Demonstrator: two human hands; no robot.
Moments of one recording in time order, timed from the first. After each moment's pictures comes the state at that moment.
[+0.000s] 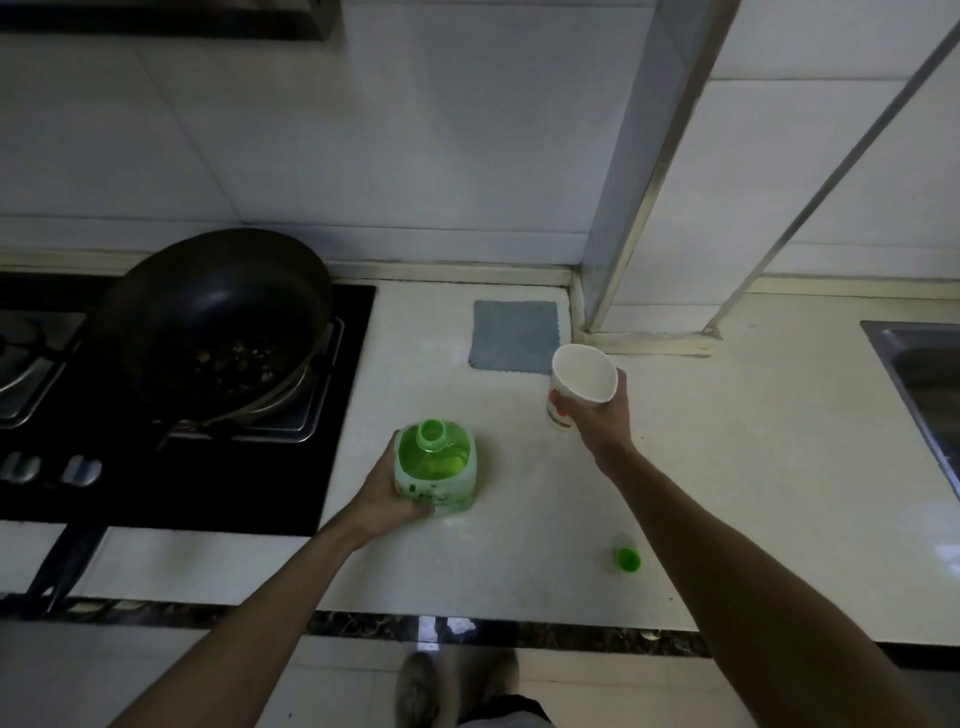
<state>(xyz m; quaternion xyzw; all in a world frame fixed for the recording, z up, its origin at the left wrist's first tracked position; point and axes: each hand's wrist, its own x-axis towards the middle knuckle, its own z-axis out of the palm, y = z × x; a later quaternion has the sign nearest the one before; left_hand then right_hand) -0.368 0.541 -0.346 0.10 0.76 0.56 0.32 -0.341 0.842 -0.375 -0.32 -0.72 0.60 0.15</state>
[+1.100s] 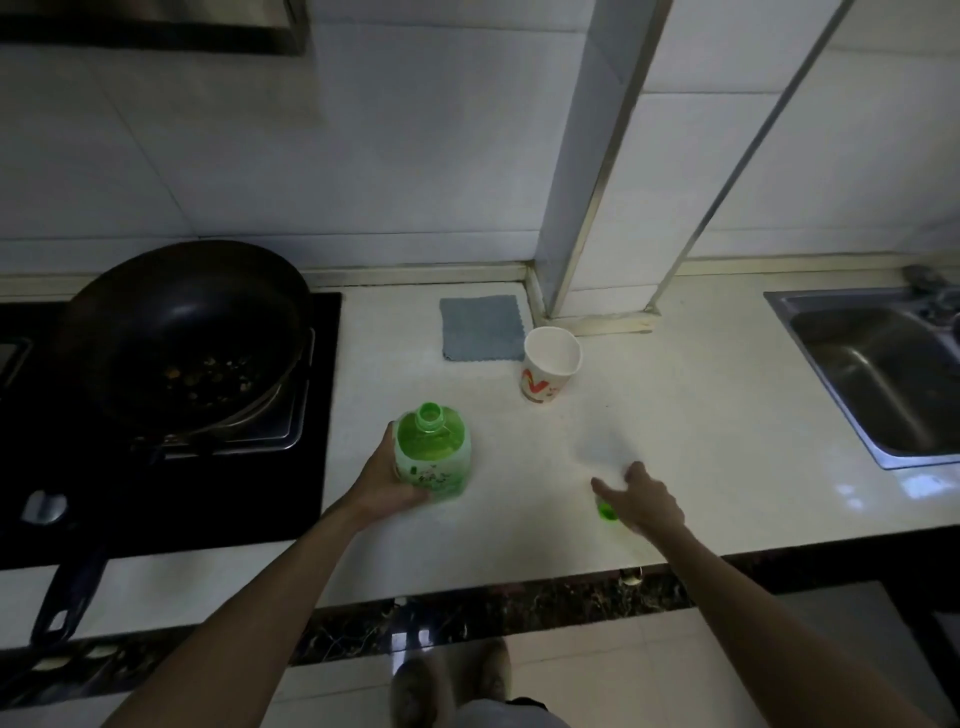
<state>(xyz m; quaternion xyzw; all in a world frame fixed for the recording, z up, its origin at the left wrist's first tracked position) -0.370 0.528 -0.339 0.17 0.73 0.57 0.34 -0.186 0.824 -0.370 -0.48 -0.82 0.25 -0.17</state>
